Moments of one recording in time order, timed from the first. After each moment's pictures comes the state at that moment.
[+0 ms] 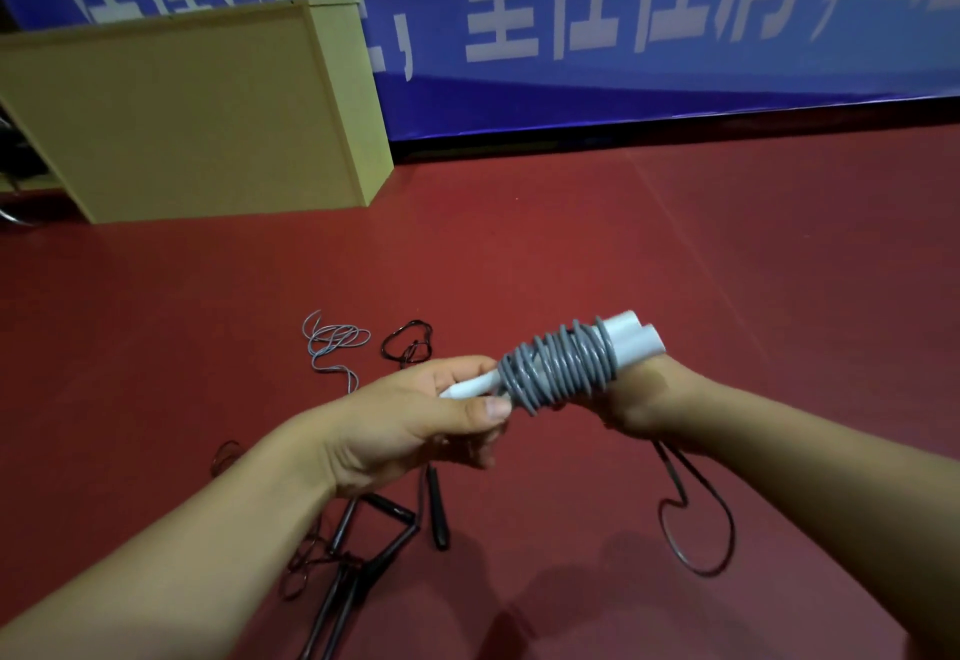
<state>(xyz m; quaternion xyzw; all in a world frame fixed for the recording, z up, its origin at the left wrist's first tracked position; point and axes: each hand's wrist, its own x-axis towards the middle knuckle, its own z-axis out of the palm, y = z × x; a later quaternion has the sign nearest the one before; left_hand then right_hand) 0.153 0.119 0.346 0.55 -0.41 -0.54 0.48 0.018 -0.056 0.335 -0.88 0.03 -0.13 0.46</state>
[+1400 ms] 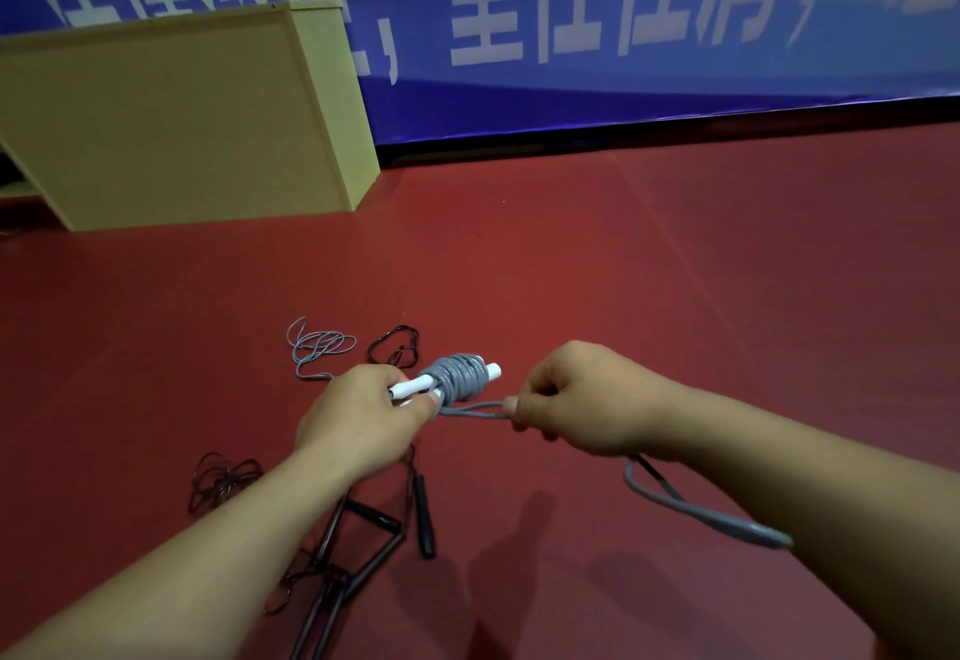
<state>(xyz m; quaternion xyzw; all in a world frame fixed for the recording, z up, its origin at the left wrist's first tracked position) 0.181 0.108 0.310 0.92 -0.32 -0.06 0.23 0.017 -0.044 0.347 -0.91 0.21 -0.01 0.36</state>
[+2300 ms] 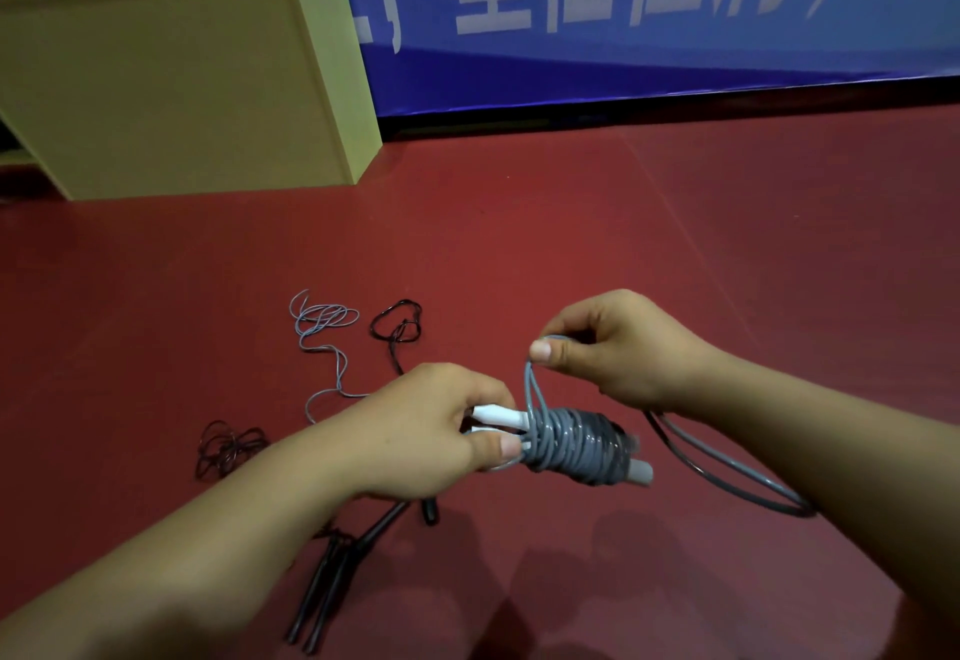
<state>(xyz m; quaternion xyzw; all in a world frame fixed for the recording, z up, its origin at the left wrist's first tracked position) 0.131 0.118 0.347 0.75 -0.59 -0.24 0.19 0.011 -0.064 0.334 -0.89 0.15 -0.14 0.40</state>
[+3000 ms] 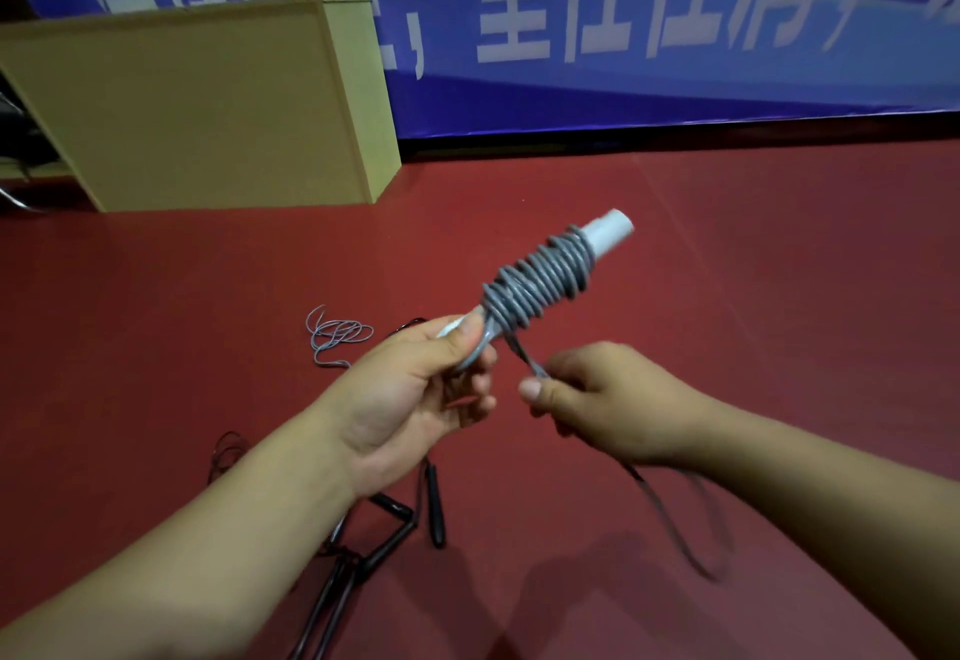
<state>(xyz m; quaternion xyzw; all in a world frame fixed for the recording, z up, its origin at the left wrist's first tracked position) 0.133 0.116 0.365 0.52 -0.23 -0.47 0.67 0.013 -0.035 0.343 -0.93 0.15 -0.07 0.31</state>
